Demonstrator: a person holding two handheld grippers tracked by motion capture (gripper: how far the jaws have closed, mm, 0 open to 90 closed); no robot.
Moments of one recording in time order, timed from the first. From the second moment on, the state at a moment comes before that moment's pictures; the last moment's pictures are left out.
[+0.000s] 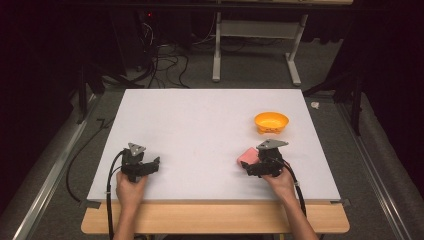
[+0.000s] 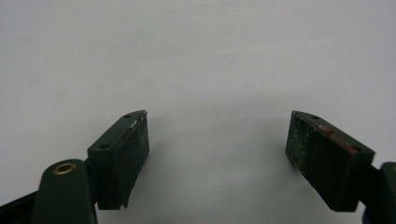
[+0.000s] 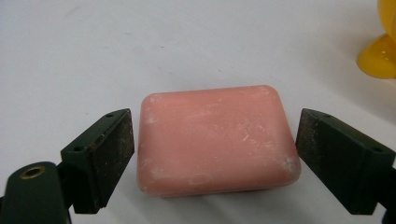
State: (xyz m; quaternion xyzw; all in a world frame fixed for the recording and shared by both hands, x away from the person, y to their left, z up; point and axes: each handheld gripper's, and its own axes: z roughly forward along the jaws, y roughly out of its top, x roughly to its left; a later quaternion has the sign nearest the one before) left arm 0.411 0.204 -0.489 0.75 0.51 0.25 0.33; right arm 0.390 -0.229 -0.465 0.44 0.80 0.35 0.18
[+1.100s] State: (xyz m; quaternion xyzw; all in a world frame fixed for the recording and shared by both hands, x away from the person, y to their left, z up) left arm 0.411 0.204 -0.489 0.75 0.51 0.25 0.33; right arm 0.398 -0.219 -0.481 0.45 0.82 0.32 0.18
